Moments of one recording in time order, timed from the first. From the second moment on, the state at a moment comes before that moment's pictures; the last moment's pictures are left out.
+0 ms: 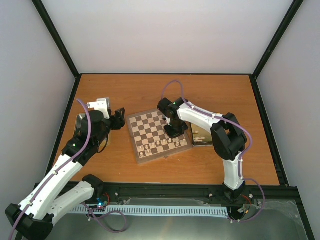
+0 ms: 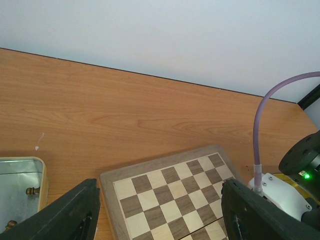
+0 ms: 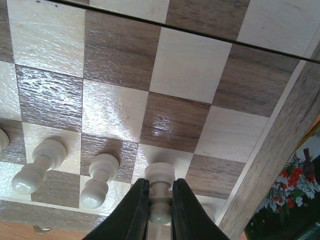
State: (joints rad) left arm -0.49 0.77 0.80 -0.38 -0.23 -0.43; right arm 0.73 1.99 1.54 -1.13 0.00 0.23
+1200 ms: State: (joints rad) left arm -0.49 0.81 0.79 -0.38 -0.24 -0.43; right arm 0.51 1.75 1.40 -0.93 0.16 0.30
